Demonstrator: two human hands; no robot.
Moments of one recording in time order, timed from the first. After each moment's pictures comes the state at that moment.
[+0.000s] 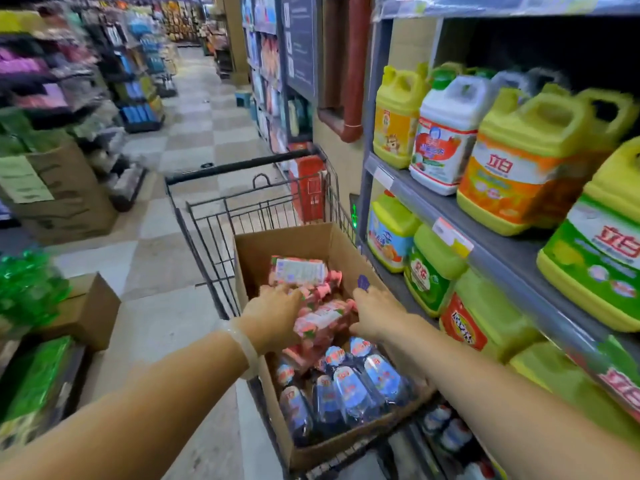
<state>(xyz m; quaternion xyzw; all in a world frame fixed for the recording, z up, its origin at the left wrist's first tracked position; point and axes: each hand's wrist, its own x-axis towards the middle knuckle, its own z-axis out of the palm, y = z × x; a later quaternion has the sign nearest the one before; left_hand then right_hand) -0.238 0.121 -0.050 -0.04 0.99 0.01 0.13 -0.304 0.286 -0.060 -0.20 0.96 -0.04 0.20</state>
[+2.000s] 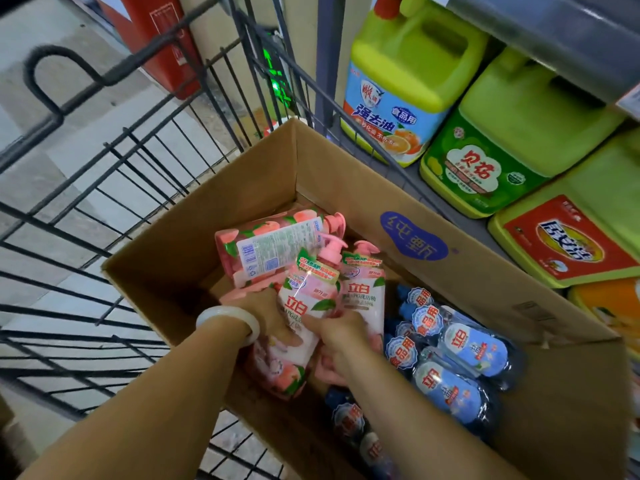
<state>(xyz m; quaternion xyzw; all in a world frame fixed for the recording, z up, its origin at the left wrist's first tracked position) -0.519 -0.046 -0.303 0.02 0.82 0.20 0.54 -0.444 0.079 -0.325 0.49 0.54 -0.64 0.24</state>
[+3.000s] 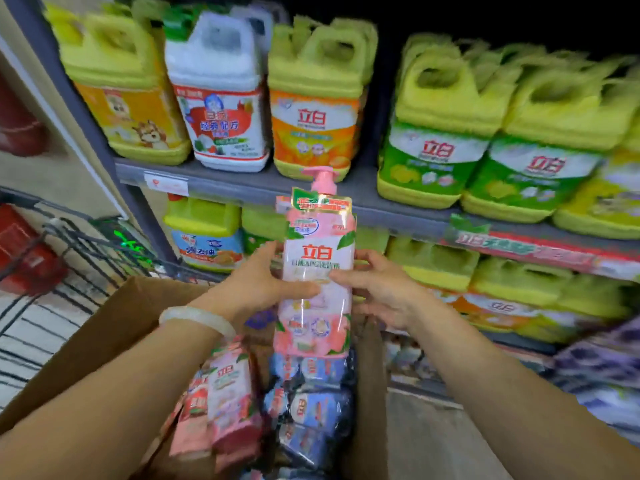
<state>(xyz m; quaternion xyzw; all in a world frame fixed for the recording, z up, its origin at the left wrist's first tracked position) -0.445 0.163 -0.046 0.26 0.72 0.52 0.38 -0.323 0.305 -0.044 0.33 0.57 -0.75 -0.04</state>
